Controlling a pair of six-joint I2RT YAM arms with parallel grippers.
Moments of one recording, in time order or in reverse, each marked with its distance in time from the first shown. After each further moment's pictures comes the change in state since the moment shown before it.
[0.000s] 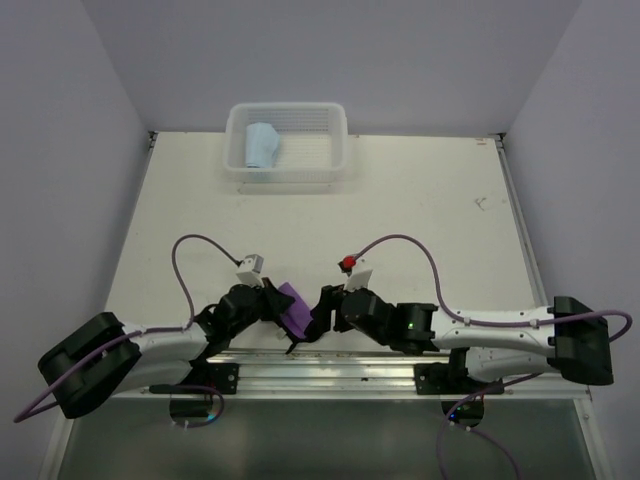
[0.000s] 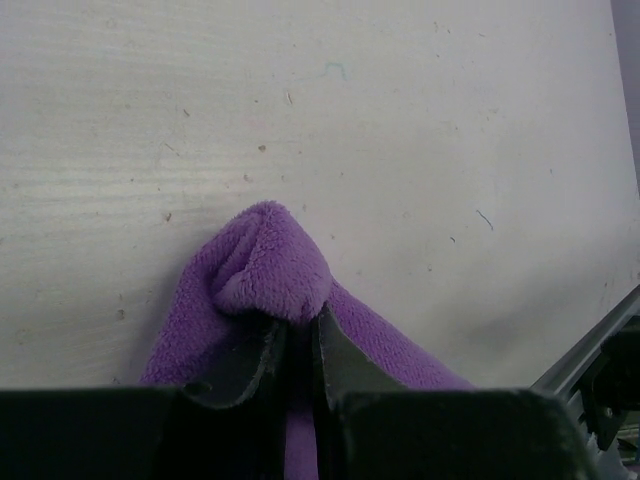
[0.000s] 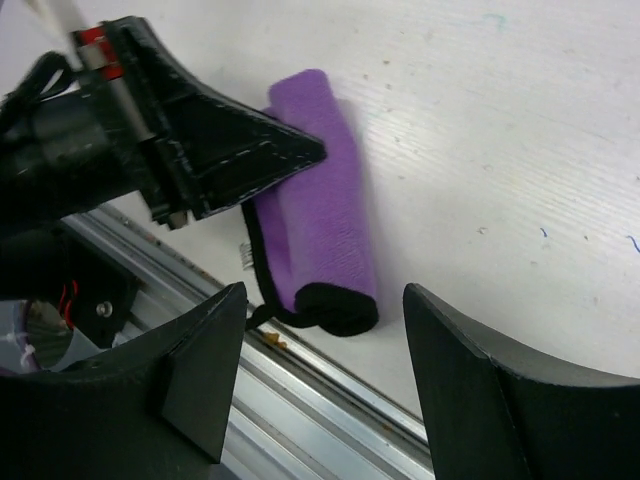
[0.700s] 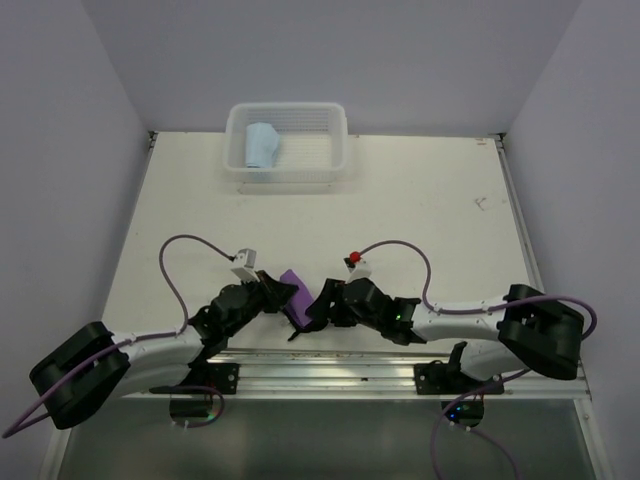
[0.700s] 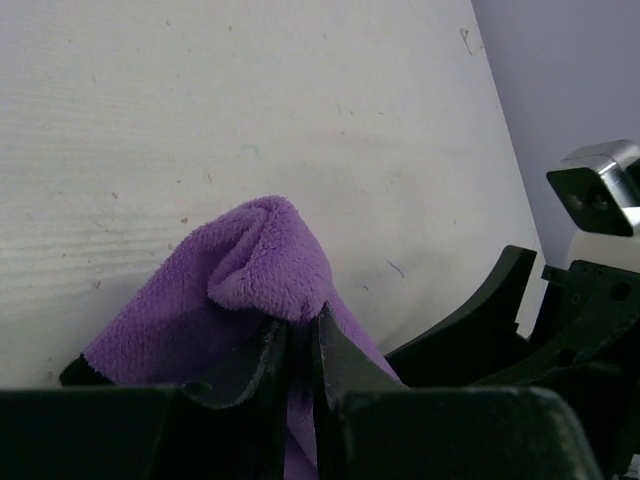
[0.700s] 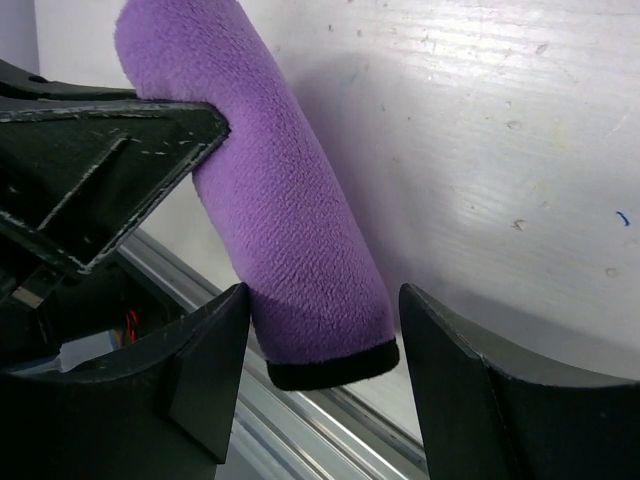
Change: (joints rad) left arm 0.000 -0.066 -0.013 0.130 -0.008 -0.027; right arm -0.225 0.175 -0.162 0.333 -0.315 0.260
